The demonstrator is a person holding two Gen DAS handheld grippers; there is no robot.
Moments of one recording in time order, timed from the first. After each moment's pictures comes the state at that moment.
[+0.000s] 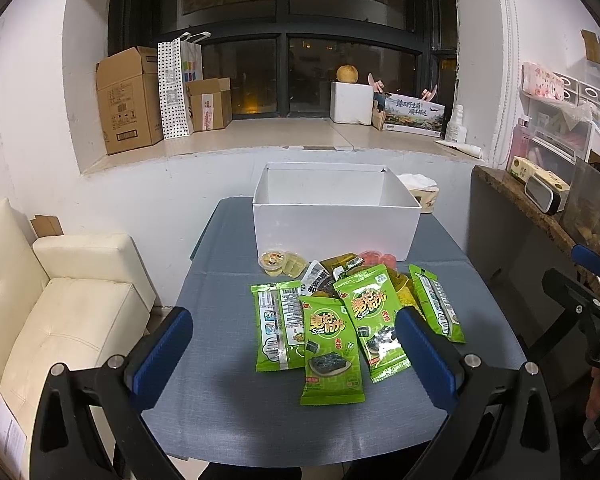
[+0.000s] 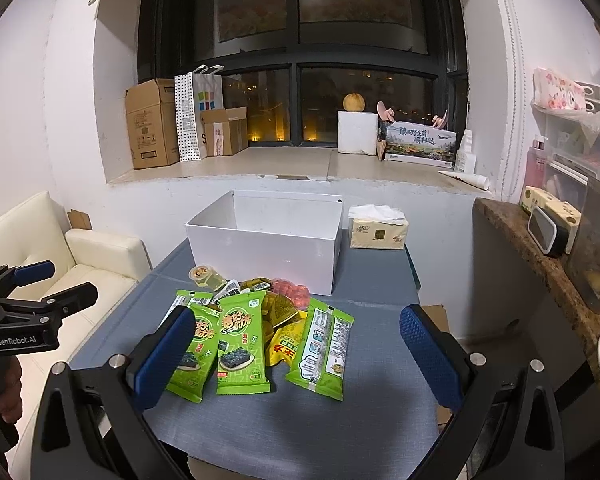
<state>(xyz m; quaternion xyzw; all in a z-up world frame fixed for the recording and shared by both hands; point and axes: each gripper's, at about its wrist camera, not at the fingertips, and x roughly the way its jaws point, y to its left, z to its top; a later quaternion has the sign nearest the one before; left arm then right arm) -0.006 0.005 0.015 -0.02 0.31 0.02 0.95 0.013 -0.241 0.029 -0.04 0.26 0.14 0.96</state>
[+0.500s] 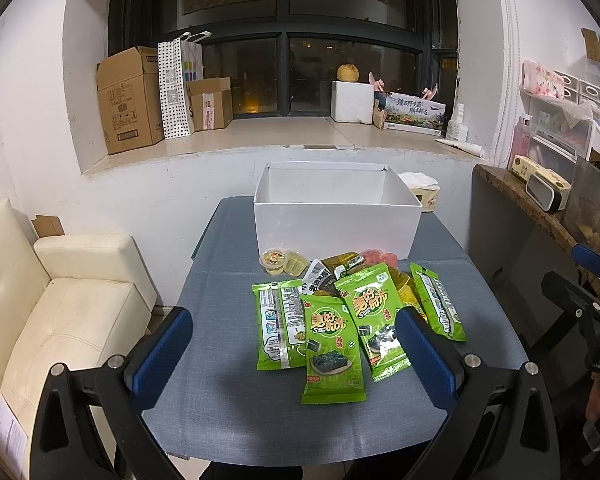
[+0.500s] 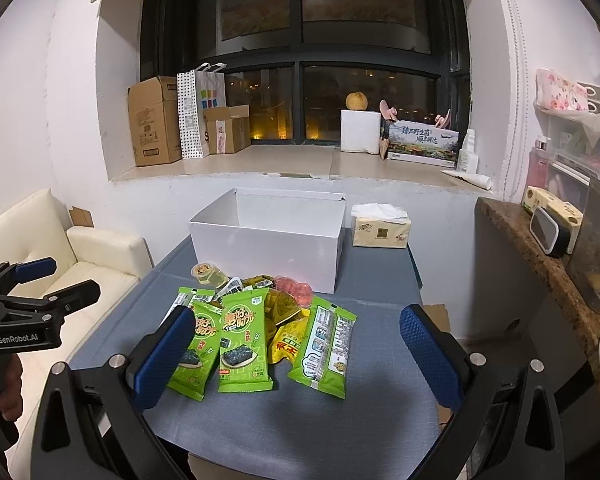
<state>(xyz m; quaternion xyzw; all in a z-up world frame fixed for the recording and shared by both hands) -0.008 0.007 0.014 -0.02 0.31 0.03 0.95 0.011 -0.238 0.028 -0.04 0.26 0.14 0.95</state>
